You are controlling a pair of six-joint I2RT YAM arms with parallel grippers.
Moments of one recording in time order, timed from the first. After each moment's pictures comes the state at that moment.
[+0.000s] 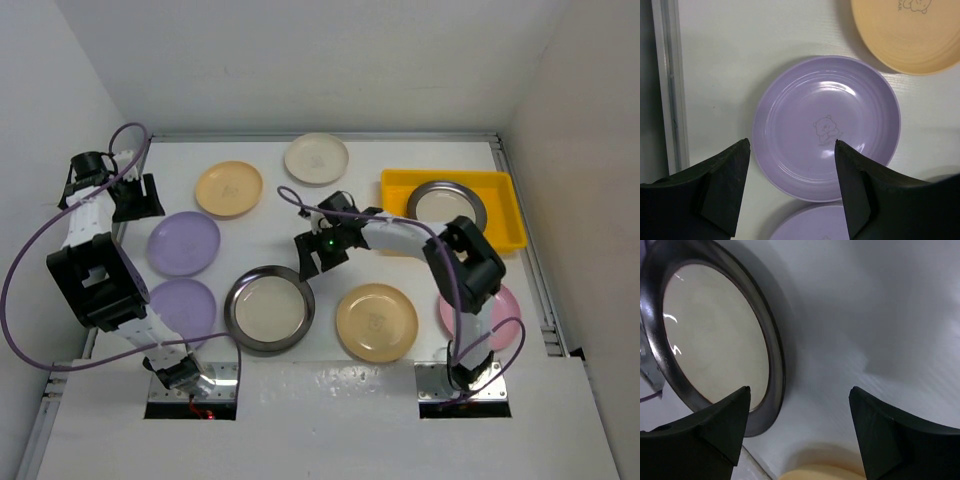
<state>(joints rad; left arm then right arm) 0.49 1.69 1.37 -0.64 0.34 0.24 0.67 1.89 1.22 -0.34 -0.43 0.22</state>
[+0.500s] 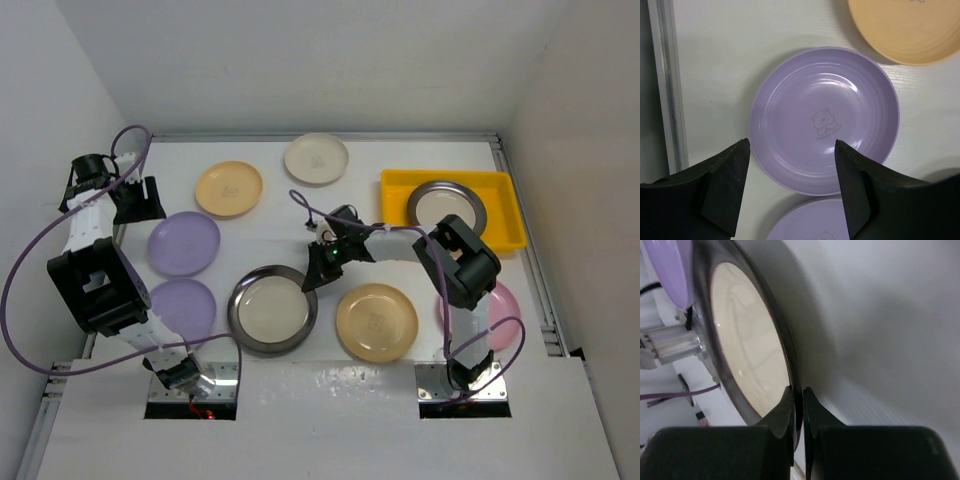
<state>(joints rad) 0.49 1.65 1.33 -0.64 0.34 0.26 0.69 1.99 1.06 -0.07 -0.66 0.48</state>
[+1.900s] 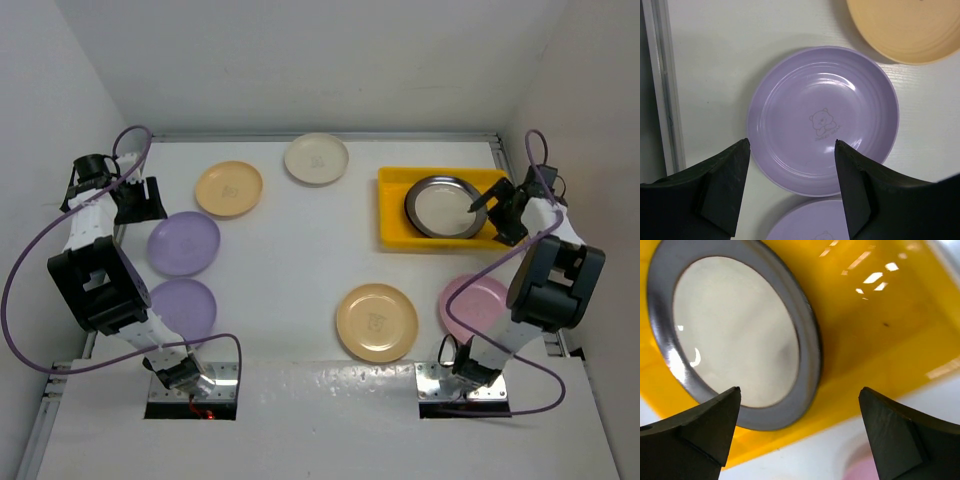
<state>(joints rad) 0.49 1.65 1.33 -0.64 0.34 0.26 -0.43 1.71 1.11 -0.43 -0.20 0.49</state>
